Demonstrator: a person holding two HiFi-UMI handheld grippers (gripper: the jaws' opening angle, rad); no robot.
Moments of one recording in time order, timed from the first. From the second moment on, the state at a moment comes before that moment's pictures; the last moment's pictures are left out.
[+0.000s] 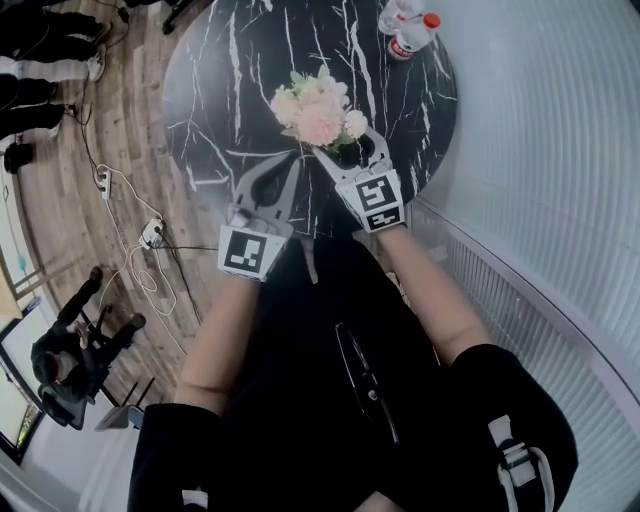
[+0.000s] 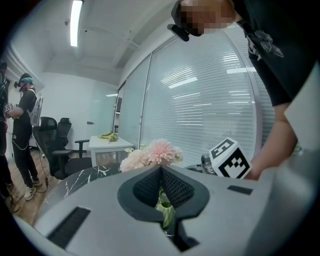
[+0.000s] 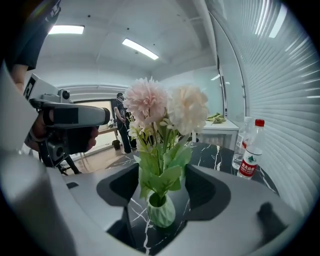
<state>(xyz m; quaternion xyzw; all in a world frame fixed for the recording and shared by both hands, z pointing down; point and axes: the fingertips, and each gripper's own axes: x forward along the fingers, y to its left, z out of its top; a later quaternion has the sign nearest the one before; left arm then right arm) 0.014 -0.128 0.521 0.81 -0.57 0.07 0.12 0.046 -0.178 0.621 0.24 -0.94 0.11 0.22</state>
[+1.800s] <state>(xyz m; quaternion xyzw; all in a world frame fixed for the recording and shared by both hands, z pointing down) -0.035 -0.097 0.467 0.84 -0.54 0.08 0.07 0.014 -0.164 0.517 0.31 -0.94 0.09 0.10</state>
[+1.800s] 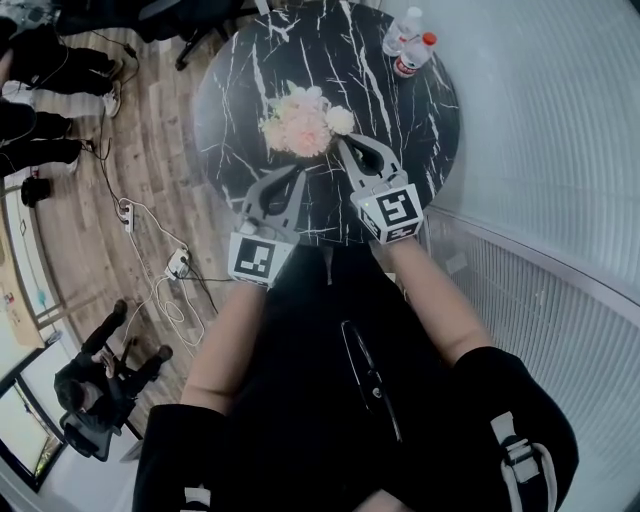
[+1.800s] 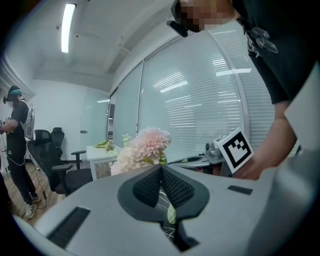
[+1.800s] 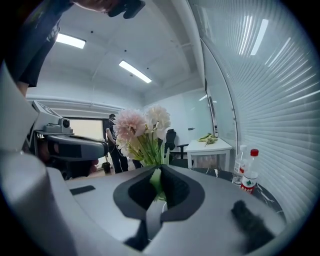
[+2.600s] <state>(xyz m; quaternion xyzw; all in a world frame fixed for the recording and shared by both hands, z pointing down) -0.093 -0.085 0.434 0.83 -0.56 0.07 0.05 -0.043 -0.163 0.456 0.30 -0.95 0.09 0.07</state>
